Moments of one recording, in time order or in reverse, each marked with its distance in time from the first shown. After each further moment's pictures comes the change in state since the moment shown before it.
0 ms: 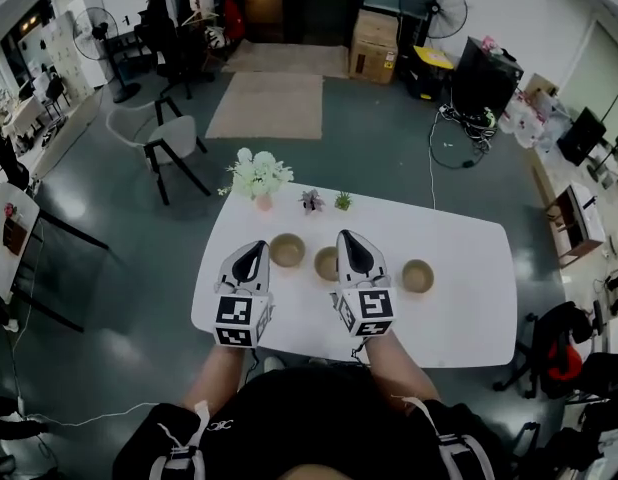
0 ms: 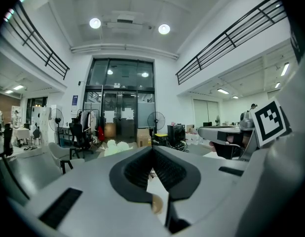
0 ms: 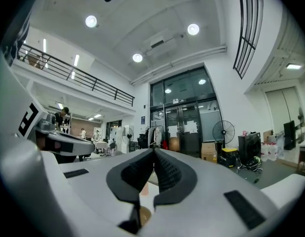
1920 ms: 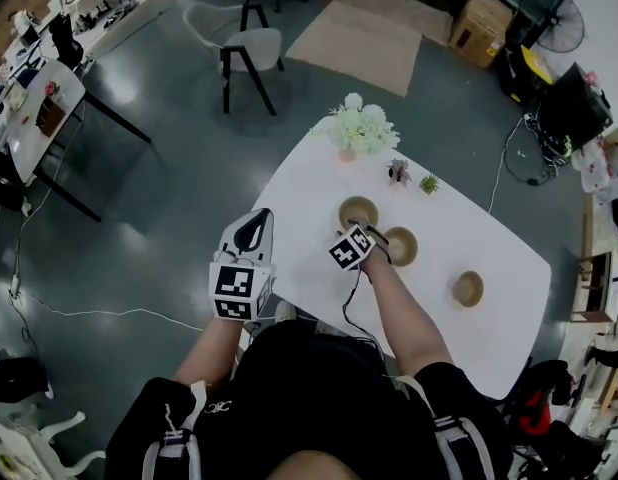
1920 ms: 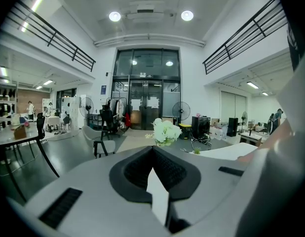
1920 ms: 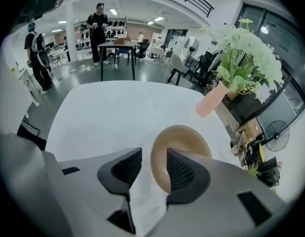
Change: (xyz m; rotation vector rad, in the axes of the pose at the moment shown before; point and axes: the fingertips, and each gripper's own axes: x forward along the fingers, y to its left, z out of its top) left arm -0.054 0.194 -0.102 -0.126 0.134 0.268; right arm 0.147 0.152 -0.362 -0.647 1.033 0.497
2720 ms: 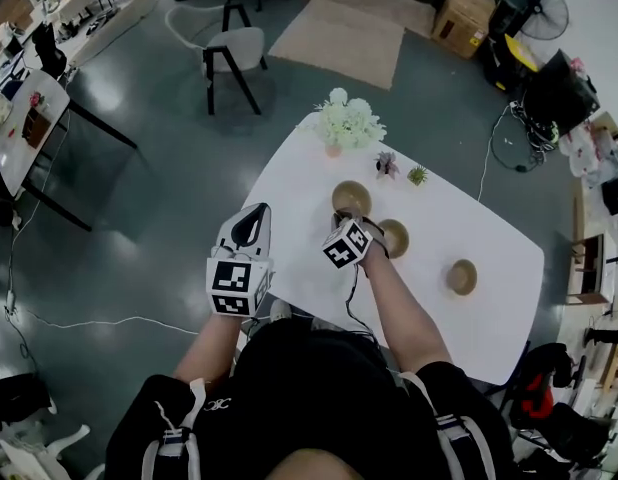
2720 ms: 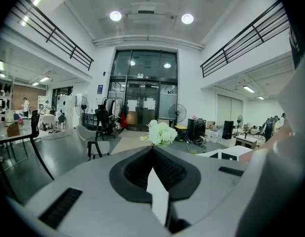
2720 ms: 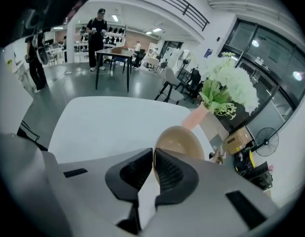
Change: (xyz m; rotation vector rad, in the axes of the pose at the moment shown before) left arm 0.008 -0.008 0.009 -0.015 -0.022 -0.049; right arm -0.052 -0.019 0.032 -0.009 -0.116 -0.117
